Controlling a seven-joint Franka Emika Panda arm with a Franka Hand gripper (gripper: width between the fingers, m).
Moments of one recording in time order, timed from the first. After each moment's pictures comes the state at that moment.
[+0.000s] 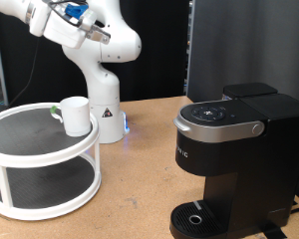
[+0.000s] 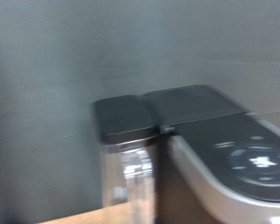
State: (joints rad) arm -0.26 -0.57 -0.38 -2.54 0.87 1.58 -1.20
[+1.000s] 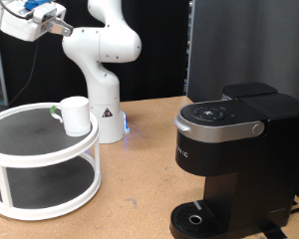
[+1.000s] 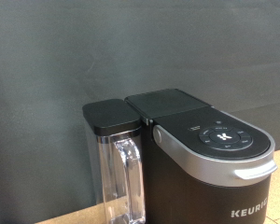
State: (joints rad) arm -0.34 -0.58 -0.55 -2.50 0.76 1.46 -1.21
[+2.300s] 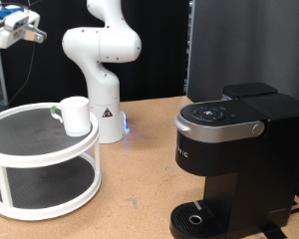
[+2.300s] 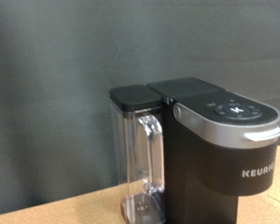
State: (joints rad) arm -0.34 -0.47 -0.75 -2.41 0.64 1.31 -1.36
